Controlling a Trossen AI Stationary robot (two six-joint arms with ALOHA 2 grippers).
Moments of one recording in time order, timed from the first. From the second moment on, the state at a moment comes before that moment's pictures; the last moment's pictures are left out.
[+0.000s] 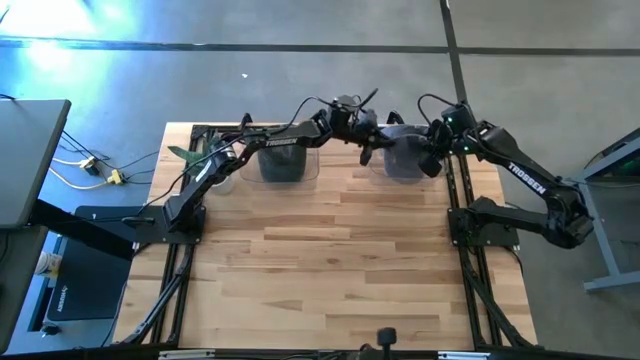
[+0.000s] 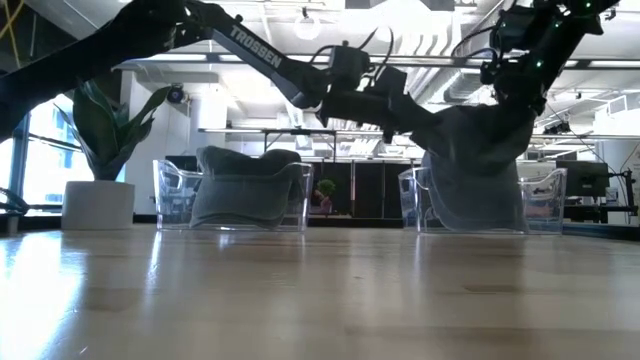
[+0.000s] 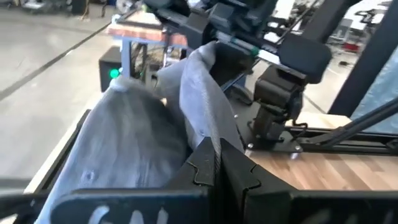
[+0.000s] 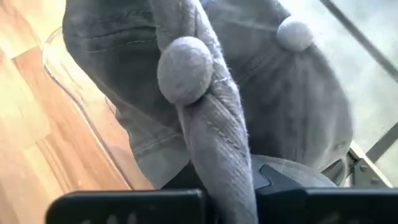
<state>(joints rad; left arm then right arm) 0.44 2.35 1.98 0.23 0.58 -0.04 -0.96 0.97 0.85 -0.82 -0.09 -0.30</state>
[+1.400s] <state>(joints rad) 0.44 2.35 2.03 0.17 0.76 -0.17 -1.19 1.09 0.83 -0.77 -1.01 -0.45</state>
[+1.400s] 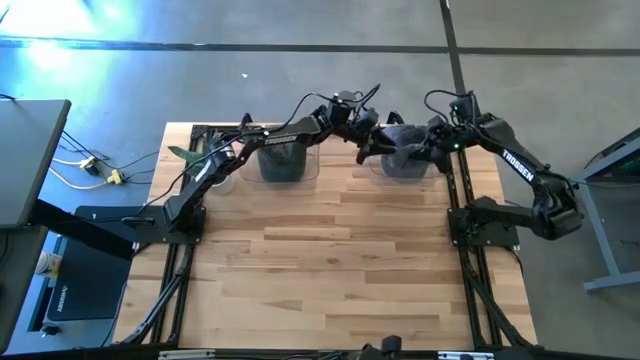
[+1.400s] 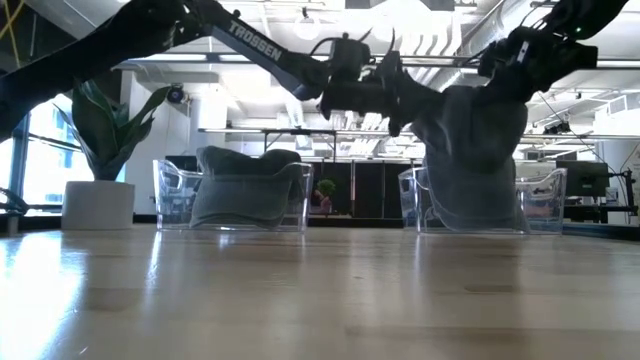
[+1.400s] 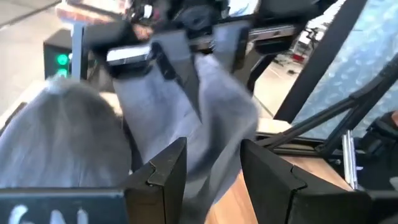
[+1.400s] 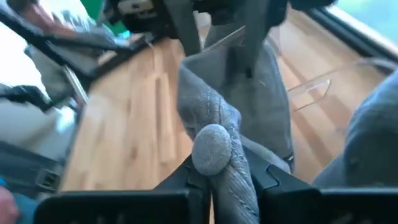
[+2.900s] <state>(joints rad) 0.40 2.33 2.31 -0.35 0.46 -0.03 -1.30 0.91 0.84 -0.58 -0.63 0.00</state>
